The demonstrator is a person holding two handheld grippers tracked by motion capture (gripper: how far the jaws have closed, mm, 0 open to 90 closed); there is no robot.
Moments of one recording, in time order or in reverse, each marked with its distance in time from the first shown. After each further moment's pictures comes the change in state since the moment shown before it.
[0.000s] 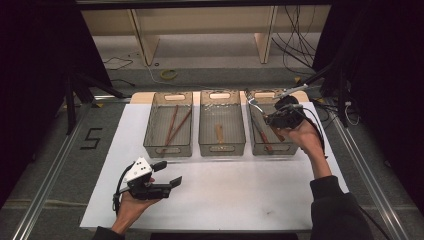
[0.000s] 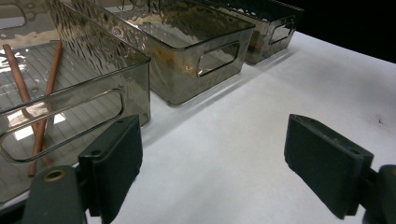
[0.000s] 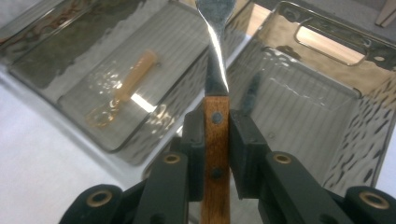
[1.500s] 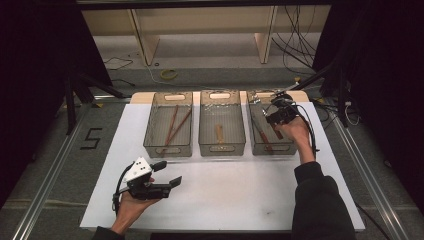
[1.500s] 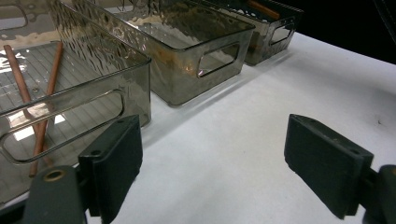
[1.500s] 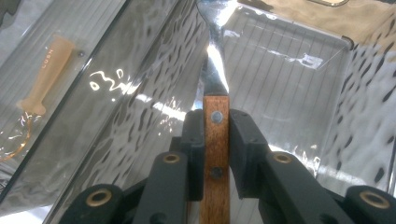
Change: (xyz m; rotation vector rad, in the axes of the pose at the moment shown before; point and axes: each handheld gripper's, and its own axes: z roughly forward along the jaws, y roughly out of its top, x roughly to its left) left arm 0.000 0.000 -0.001 -0.004 0.000 -0.004; right arm -0.036 0.000 0.062 0.142 -0.082 0.174
